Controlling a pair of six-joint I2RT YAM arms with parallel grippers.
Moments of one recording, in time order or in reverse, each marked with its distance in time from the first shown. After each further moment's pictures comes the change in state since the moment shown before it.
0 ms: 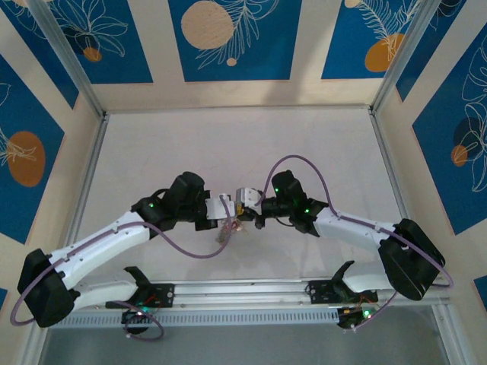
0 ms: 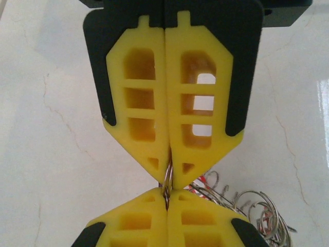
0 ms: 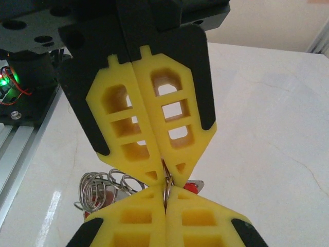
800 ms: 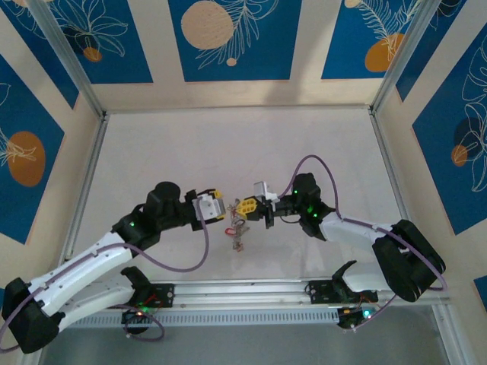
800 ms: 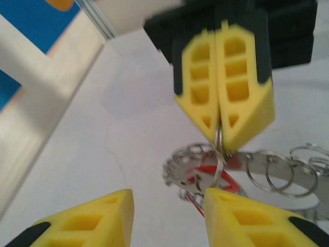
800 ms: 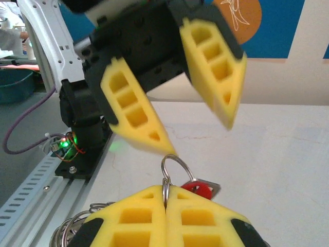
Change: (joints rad) left arm 0.034 -0.243 -0.175 0.291 0.038 -0.088; right arm -0.121 -0.003 -0.146 0.455 -0.337 0.313
